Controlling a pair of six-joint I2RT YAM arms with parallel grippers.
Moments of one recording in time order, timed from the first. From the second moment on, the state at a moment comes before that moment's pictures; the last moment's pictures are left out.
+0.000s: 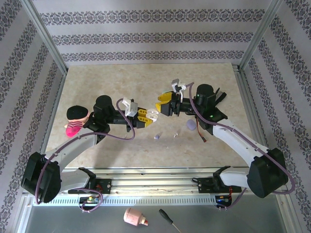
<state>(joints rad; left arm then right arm) -0.44 1.21 0.73 0.40 1.09 0.09 0.45 1.26 0.88 0.27 -0.88 0.33</state>
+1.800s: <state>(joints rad) -0.44 1.30 0.59 0.54 0.92 0.23 0.58 1.70 1.03 -0.70 0.04 0.62</state>
